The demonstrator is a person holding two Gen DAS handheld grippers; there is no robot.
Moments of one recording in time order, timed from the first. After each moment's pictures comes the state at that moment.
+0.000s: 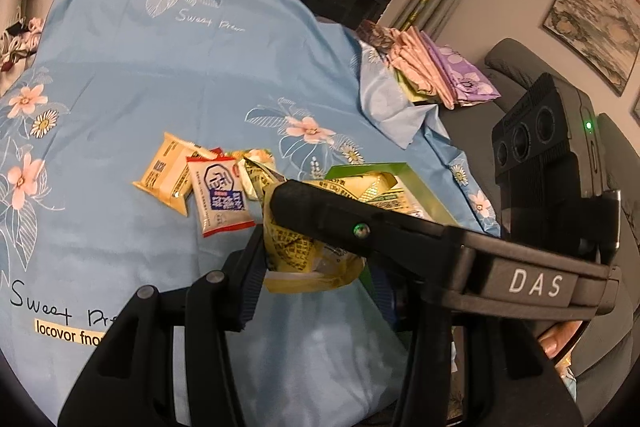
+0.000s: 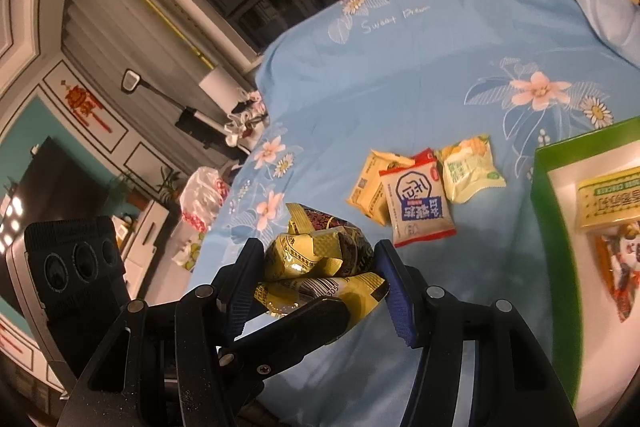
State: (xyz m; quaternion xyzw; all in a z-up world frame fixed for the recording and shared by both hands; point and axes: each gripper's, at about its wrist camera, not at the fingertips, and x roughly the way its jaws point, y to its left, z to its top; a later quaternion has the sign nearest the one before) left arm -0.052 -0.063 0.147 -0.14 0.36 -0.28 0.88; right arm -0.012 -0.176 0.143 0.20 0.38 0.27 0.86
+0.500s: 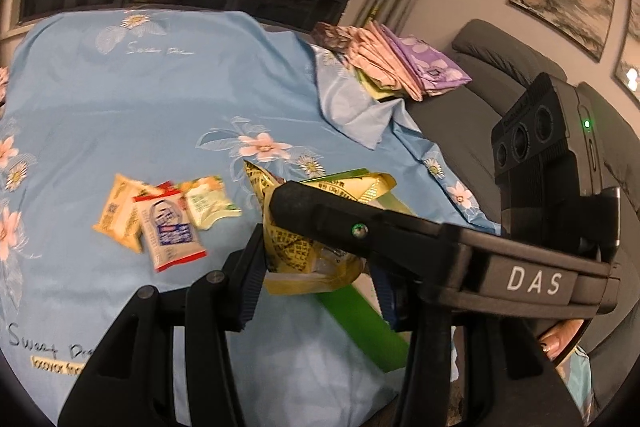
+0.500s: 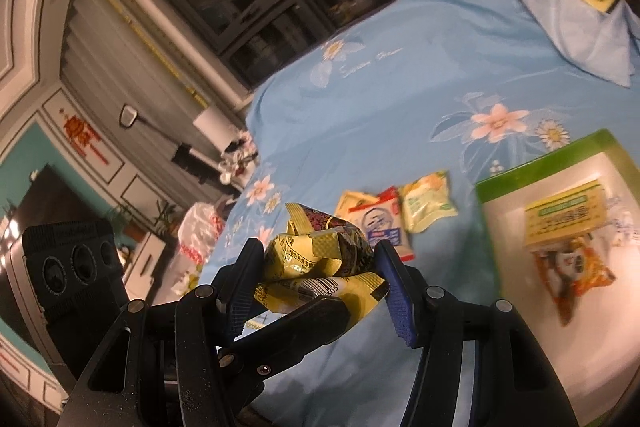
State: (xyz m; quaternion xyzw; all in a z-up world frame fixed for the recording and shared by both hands) left arm -0.050 -0.126 0.173 -0.09 0.33 -0.33 0.88; right arm -0.031 -0.237 0.165 0.23 0.34 0.24 0.88
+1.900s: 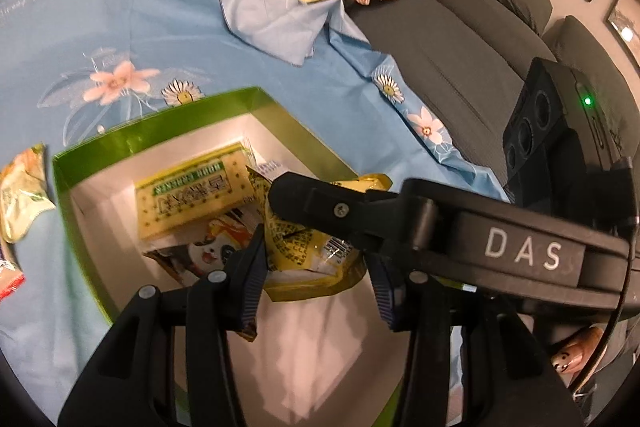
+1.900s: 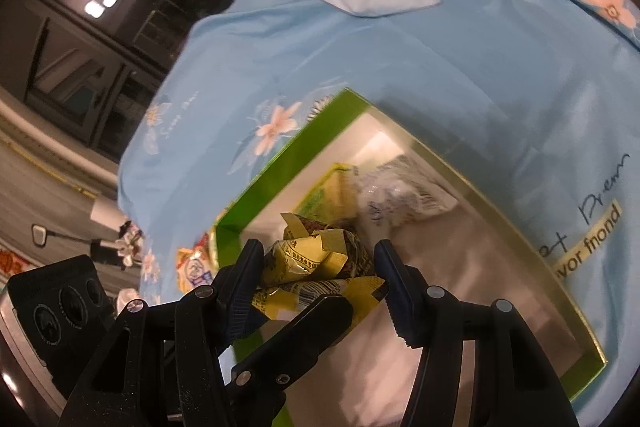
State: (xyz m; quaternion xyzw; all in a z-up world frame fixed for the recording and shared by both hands) left arm -0.002 -0.311 0.095 -0.04 0.44 -0.43 0.79; right arm -0.022 -0.411 0.088 0.36 0.40 0.01 0.84
